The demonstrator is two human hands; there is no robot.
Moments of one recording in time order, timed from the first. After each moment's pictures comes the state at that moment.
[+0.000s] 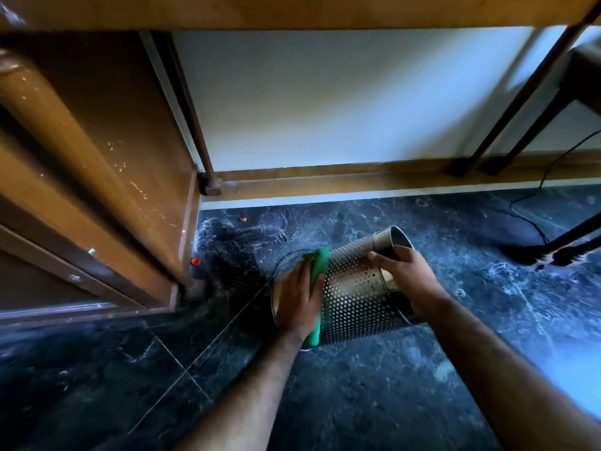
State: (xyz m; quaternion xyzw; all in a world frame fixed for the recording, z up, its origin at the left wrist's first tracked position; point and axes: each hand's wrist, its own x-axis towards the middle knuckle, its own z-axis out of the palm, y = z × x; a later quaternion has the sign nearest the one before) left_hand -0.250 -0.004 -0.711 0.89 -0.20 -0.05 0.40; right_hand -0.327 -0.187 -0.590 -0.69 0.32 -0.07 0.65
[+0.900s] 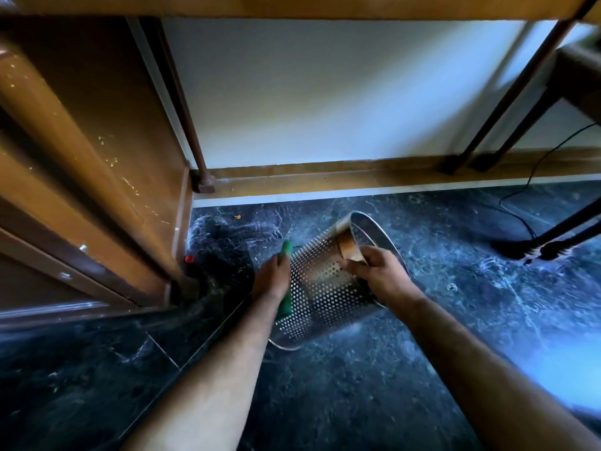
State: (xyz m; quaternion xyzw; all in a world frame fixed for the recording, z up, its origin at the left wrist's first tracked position) left_hand -0.188 0.007 -0.695 0.90 -0.02 -0.24 0.37; right_hand -0.322 -0.161 -0.604 -0.75 0.24 -0.02 0.61
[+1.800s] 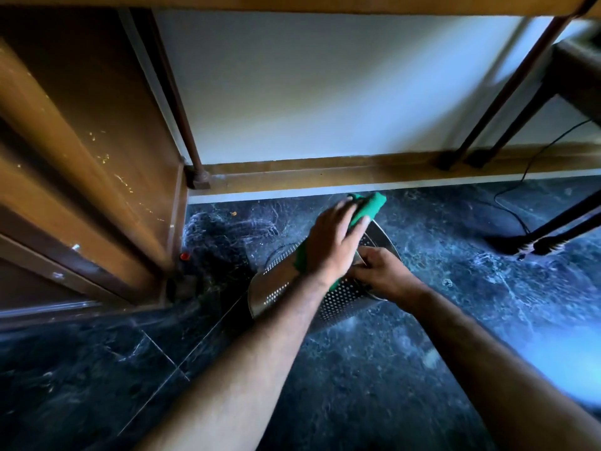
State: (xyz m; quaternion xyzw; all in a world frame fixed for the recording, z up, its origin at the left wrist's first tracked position) left_hand -0.226 -0.078 -0.605 0.81 -0.31 -0.05 0.49; right_hand -0.323 -0.168 -0.591 -0.82 0.17 0.04 0.55
